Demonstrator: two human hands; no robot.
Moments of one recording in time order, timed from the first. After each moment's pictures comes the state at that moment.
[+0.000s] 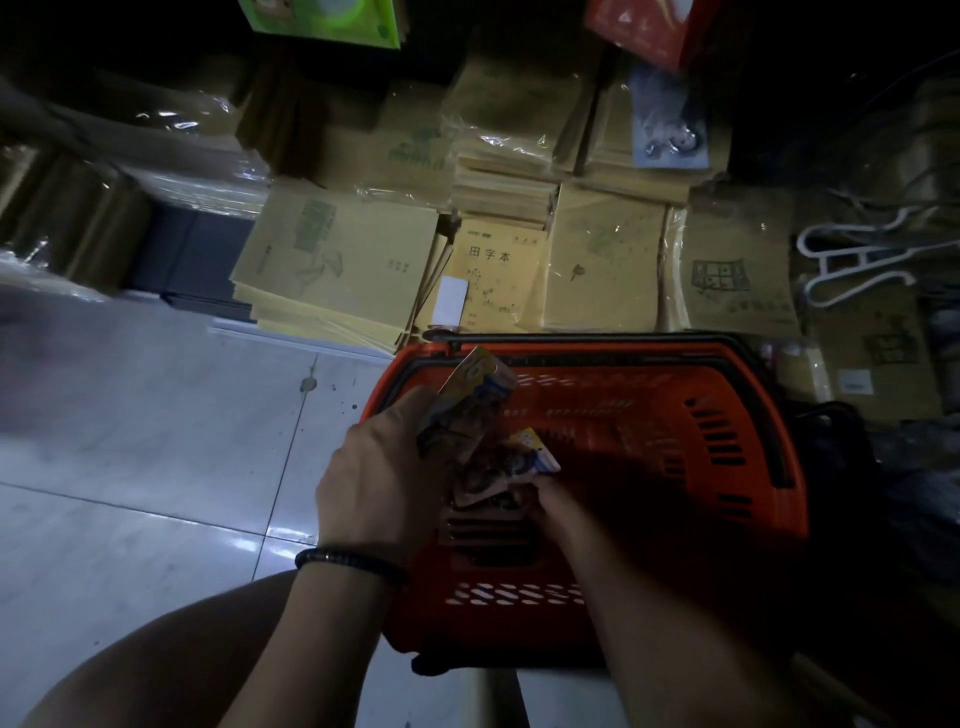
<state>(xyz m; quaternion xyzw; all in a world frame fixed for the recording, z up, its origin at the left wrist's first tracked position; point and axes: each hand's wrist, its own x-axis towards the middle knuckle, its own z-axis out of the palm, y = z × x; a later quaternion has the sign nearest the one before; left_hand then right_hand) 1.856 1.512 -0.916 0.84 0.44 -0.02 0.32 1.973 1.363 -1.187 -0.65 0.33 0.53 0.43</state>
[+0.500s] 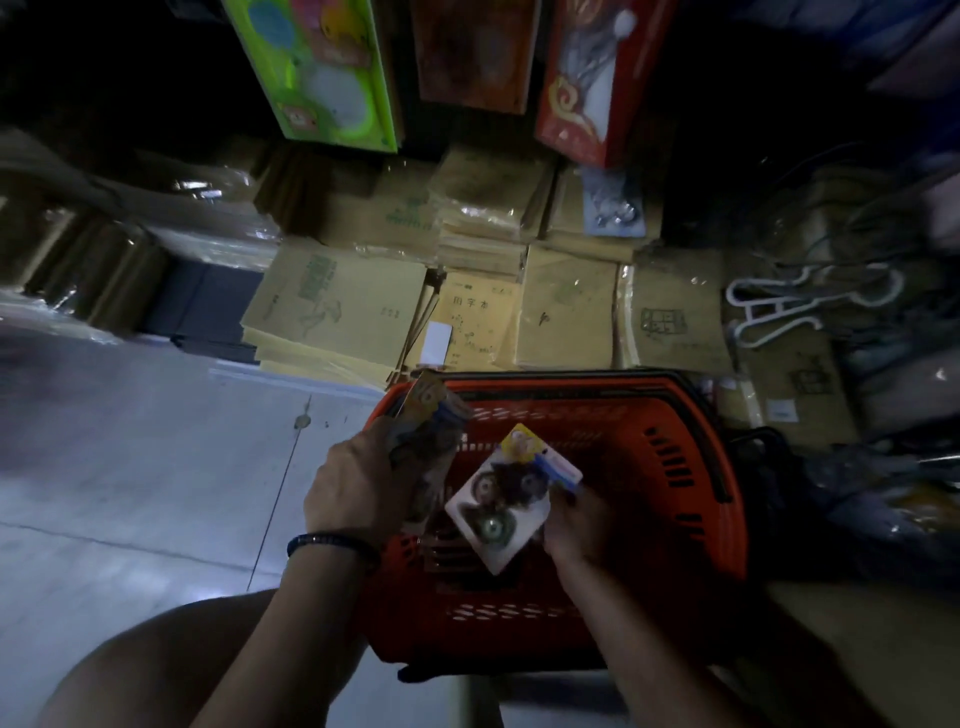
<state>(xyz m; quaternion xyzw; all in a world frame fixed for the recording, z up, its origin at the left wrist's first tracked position) 1.846 1.529 -0.930 0.83 0.47 -0.05 0.31 1.983 1.330 -1.064 -0.86 0.09 0.28 0.43</state>
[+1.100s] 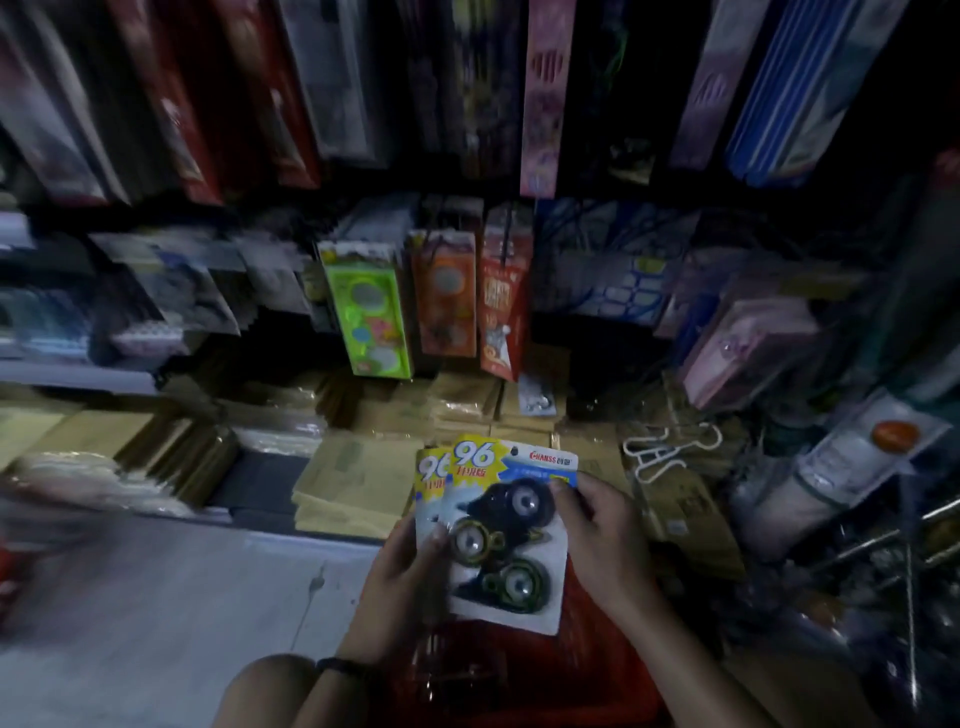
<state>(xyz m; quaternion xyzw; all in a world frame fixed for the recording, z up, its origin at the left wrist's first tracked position) 1.814 1.406 -0.739 0.58 0.29 0.23 0.73 1.985 1.268 -0.720 -0.77 -0.27 0.11 0.57</state>
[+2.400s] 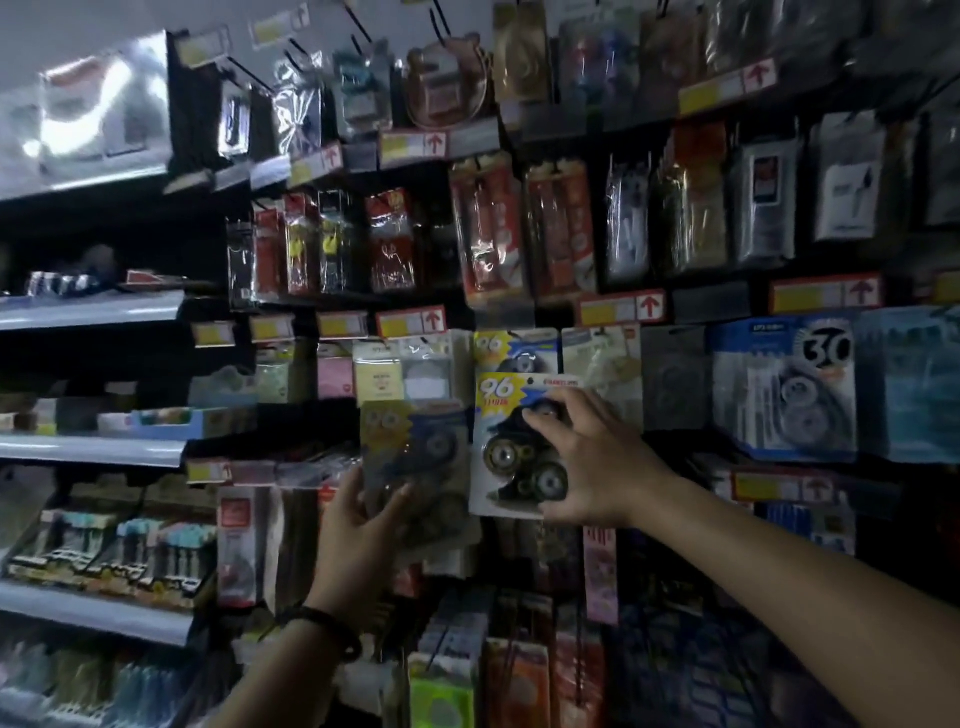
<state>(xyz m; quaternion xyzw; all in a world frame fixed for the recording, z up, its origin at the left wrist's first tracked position) 1.867 1.577 -0.312 0.62 0.14 0.54 0.55 2.083 1.417 -0.235 -0.72 -0.60 -0.32 0.13</state>
